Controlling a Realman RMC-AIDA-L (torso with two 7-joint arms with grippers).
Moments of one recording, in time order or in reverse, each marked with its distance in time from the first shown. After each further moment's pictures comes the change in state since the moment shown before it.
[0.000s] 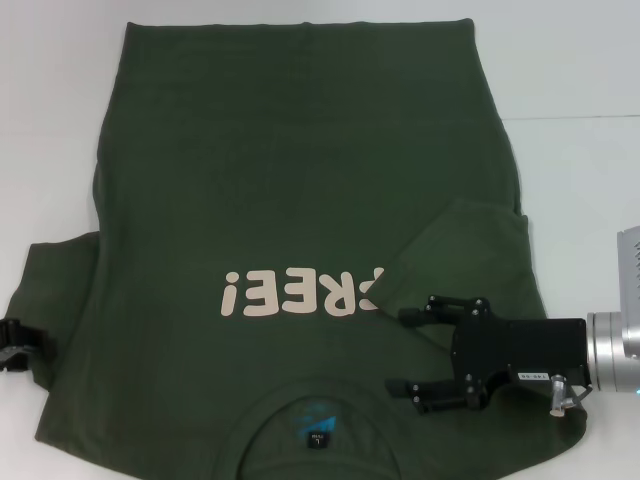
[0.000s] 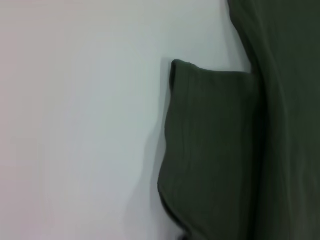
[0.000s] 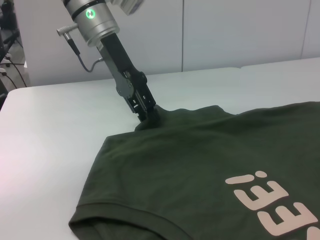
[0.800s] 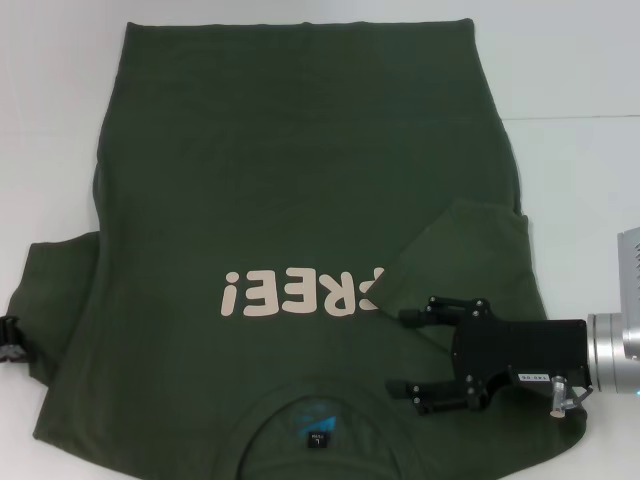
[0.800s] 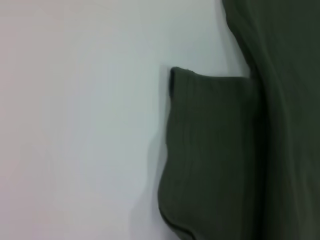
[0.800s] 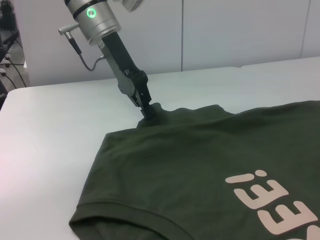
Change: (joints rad) left arm 0.003 -0.001 0.016 0.011 0.004 -0.015 0.018; right arm -0.002 0.000 -0.001 0.000 0.001 0.000 0.001
